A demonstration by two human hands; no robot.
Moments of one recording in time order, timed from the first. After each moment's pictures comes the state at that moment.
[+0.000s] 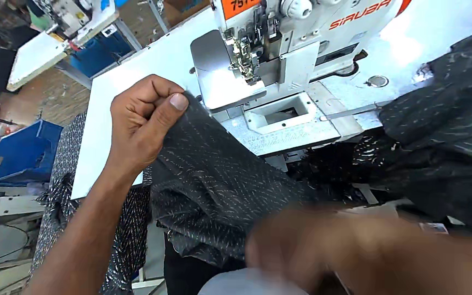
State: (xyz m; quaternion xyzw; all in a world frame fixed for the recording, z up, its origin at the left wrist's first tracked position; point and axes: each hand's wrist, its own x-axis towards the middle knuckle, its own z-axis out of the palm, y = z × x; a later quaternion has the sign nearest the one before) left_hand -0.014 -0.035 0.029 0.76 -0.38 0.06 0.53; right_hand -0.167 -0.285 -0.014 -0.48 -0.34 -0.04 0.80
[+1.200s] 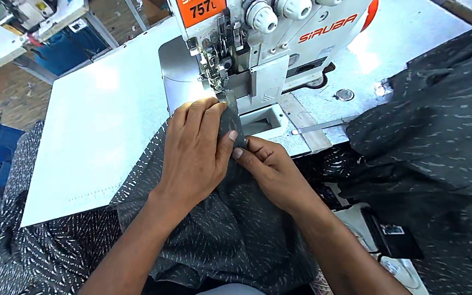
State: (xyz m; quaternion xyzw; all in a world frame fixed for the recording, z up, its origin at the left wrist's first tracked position) left_hand -0.017 -0.133 -0.047 0.93 -0.30 0.17 0.15; right_hand -0.066 -0.302 -0.112 -0.63 -0.10 0.02 0.77
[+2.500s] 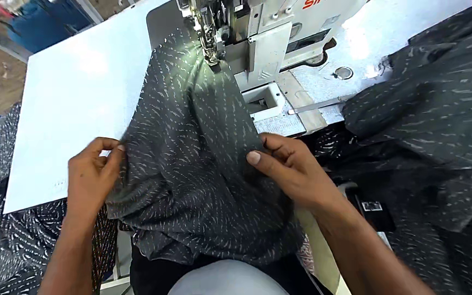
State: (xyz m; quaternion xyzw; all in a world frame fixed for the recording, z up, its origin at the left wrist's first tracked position) left_hand -0.054 0.037 -0.075 0.96 -0.03 0.07 0.26; right_hand -0.101 -0.335 -0.117 -0.69 -0.12 0.04 0.72
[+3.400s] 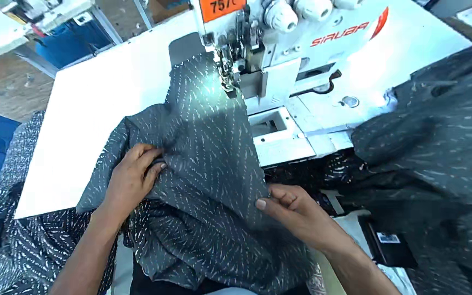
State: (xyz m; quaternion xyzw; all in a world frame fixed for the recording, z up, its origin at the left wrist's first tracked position) left_hand -0.030 0.028 -0.105 0.95 -0.25 0.09 0.13; right_hand -0.128 -0.340 -0.164 -0.69 -0.09 0.13 0.71
